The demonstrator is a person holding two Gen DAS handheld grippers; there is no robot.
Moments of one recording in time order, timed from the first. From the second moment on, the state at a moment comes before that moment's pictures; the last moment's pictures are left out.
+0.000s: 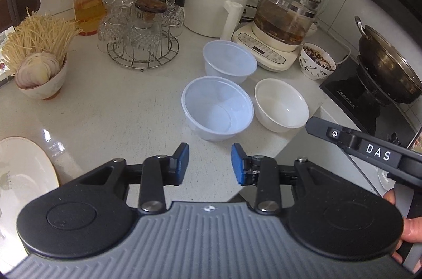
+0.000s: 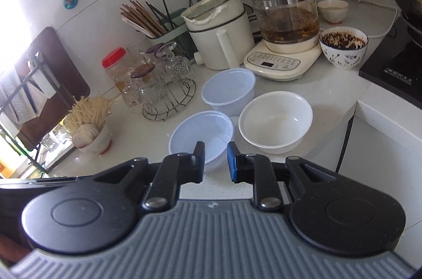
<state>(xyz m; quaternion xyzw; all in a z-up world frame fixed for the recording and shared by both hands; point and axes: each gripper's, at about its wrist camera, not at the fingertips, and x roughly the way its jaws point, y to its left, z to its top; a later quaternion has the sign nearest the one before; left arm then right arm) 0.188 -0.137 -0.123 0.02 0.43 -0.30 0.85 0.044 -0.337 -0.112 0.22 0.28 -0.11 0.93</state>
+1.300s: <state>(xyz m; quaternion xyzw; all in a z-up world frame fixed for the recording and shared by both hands) 0.317 -0.176 -0.211 -0.09 0.54 -0.24 0.80 0.152 -0.374 -0.193 0.31 0.39 -0.05 0.87</state>
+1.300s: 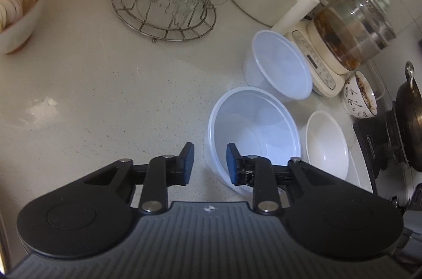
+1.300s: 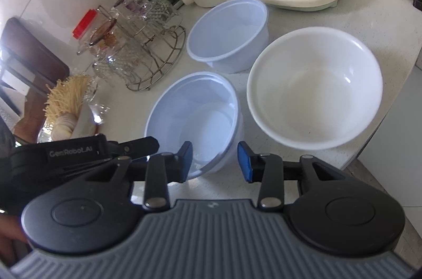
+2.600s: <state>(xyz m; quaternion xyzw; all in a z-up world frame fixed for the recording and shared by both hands) 0.274 -0.096 -0.186 -0.11 0.52 -0.19 0.83 0.160 -0.324 -0.181 0.26 0.41 0.05 0.88</state>
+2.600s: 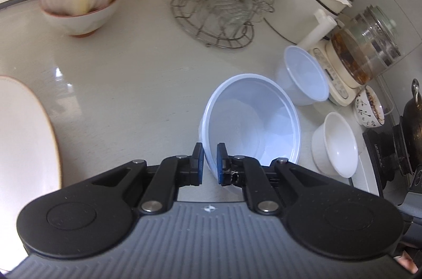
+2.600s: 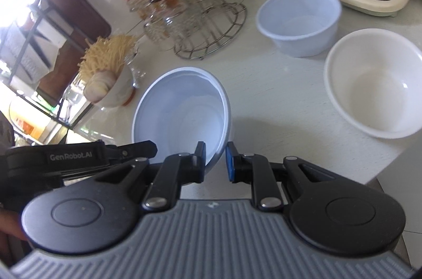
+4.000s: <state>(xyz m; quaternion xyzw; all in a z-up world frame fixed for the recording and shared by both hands) 0.254 -0.078 -0.144 -0.06 0.47 -0.21 0.86 0.142 -0.304 -0.163 0.22 0.37 0.01 0.90</state>
